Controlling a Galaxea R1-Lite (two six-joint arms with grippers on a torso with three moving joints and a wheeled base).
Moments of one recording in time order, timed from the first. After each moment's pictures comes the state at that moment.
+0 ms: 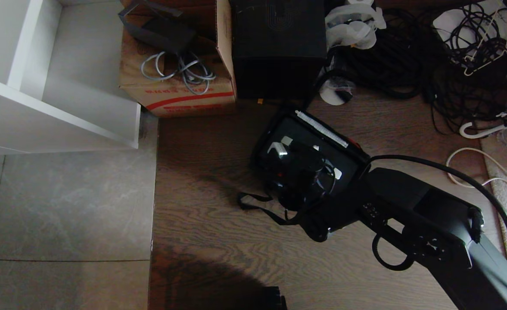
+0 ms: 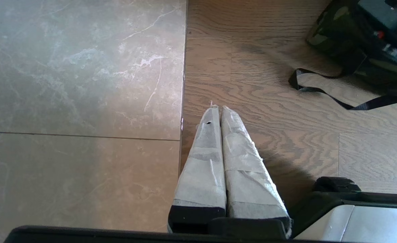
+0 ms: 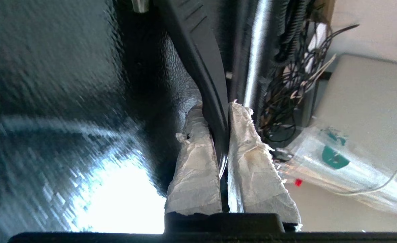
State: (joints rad) left arm 0.00 0.00 0.00 -0.01 0.01 -0.03; right arm 0.63 2.57 -1.54 -1.30 -1.09 -1.36
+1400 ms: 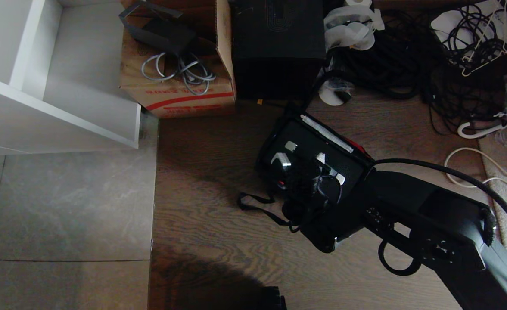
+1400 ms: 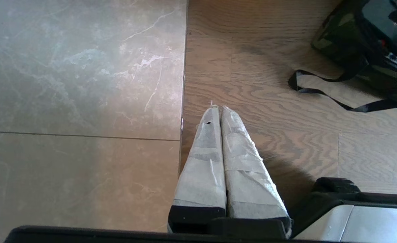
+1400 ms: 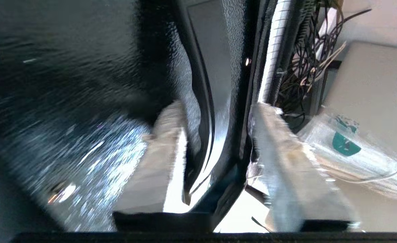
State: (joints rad) left arm 0.00 0.00 0.00 -0.01 0.01 -0.03; right arm 0.65 2.55 -1.39 -1.21 -1.08 -1.17
